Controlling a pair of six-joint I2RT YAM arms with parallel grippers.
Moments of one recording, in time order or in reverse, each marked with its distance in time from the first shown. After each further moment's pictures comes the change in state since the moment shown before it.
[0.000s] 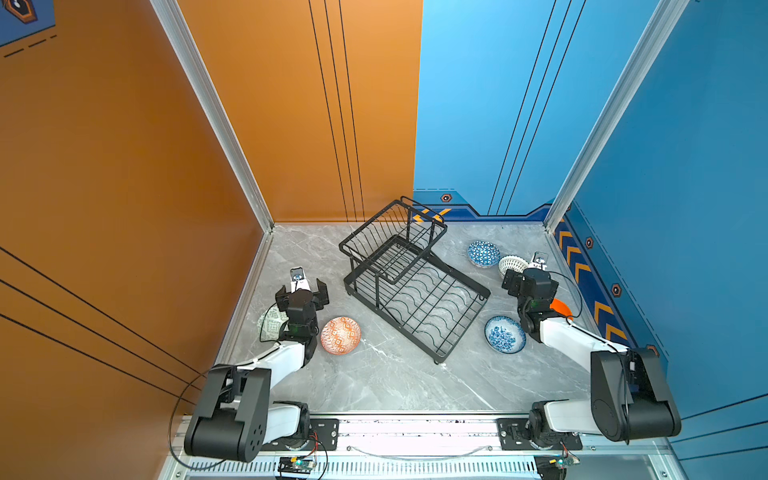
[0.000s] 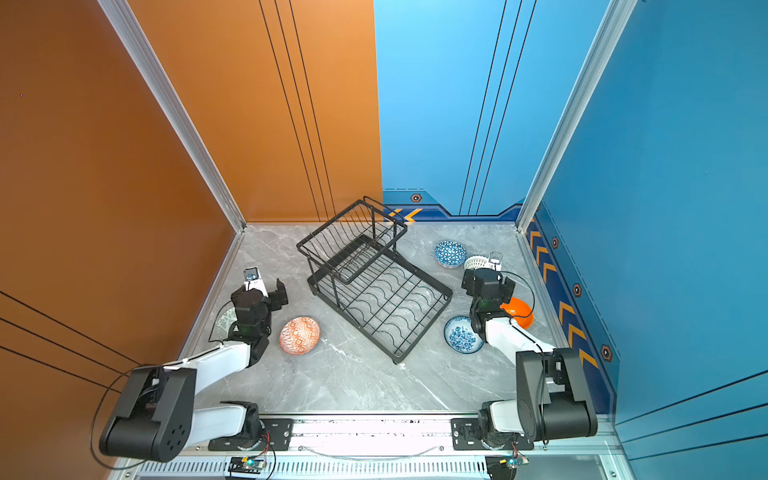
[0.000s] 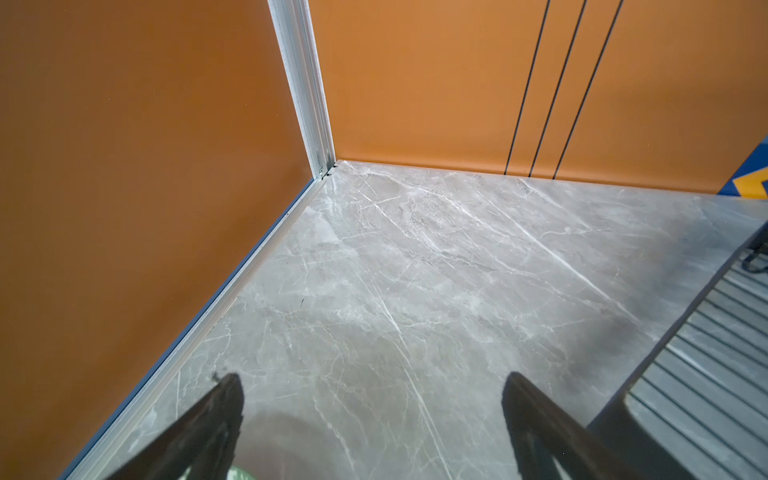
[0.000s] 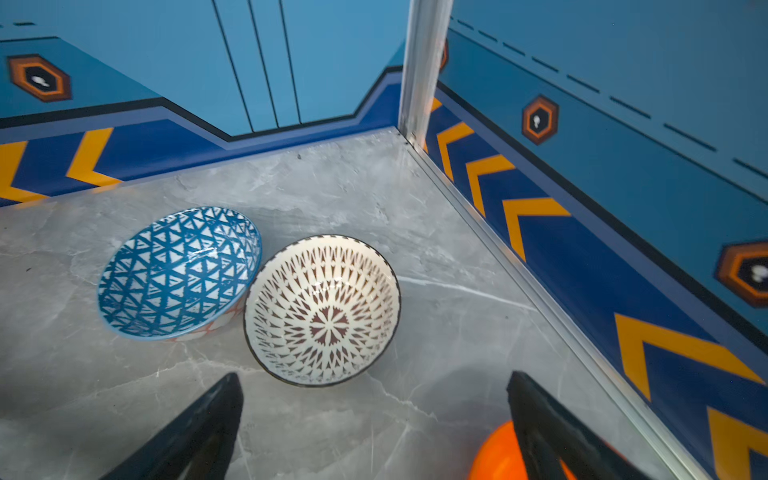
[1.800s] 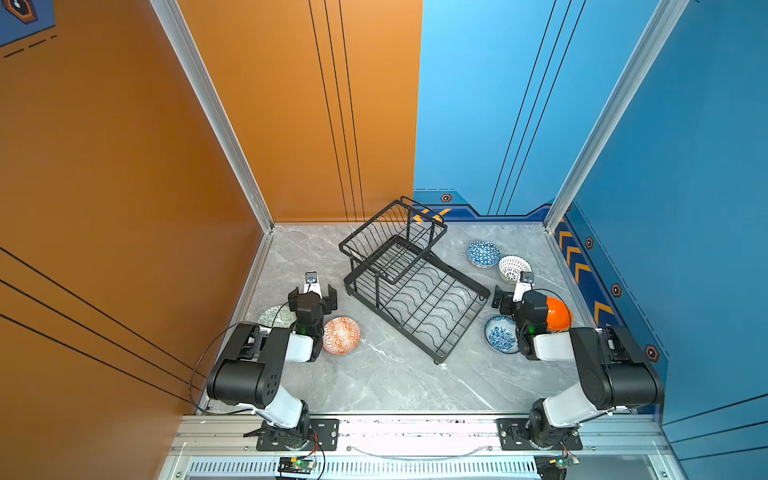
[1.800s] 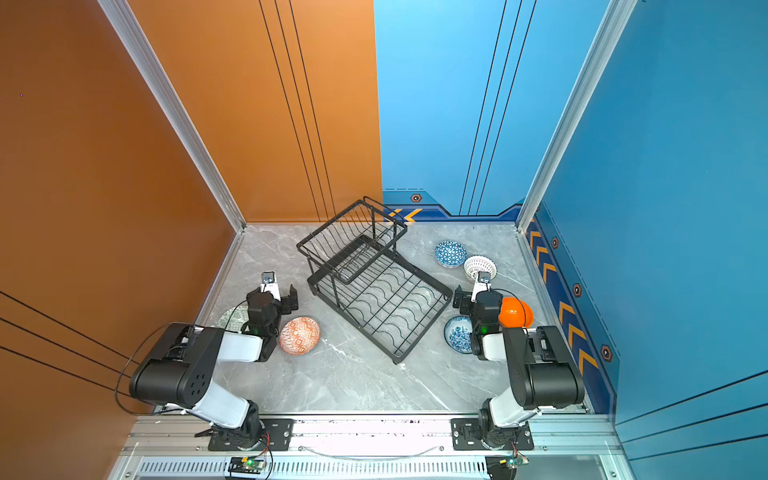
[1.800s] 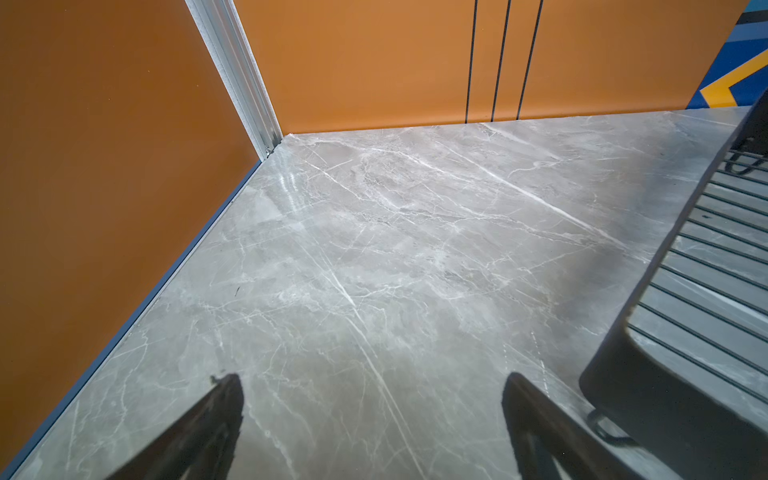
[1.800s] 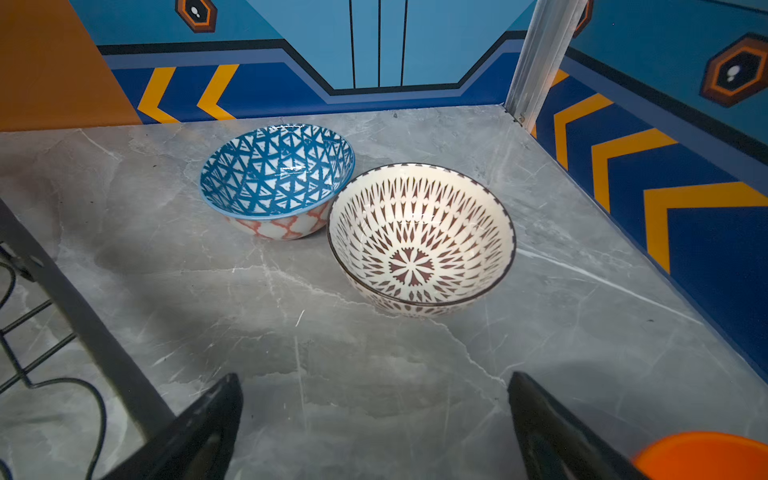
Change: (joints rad) left arm -0.013 0.336 -0.103 0.423 0.108 0.121; right arm -0.036 0.183 -0.319 0.628 -0.345 -0.171
